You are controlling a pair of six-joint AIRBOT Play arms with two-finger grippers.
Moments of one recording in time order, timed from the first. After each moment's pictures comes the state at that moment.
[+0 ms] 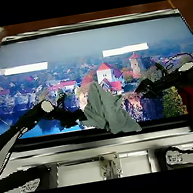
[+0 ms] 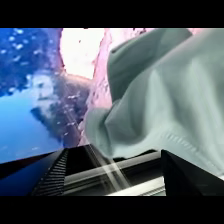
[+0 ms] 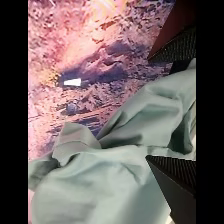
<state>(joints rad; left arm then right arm) -0.42 -1.39 0.79 0.87 -0.91 -1.69 -0.28 -1.48 1.00 -0.81 1.32 1.24</state>
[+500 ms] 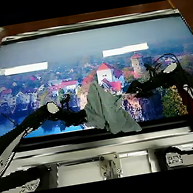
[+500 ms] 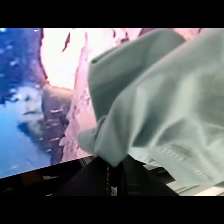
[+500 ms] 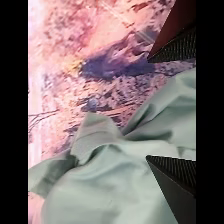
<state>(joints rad) -0.46 -1.42 0.78 0.83 -0.85 -1.67 -0.09 -1.50 1.00 -0.83 1.16 1.30</state>
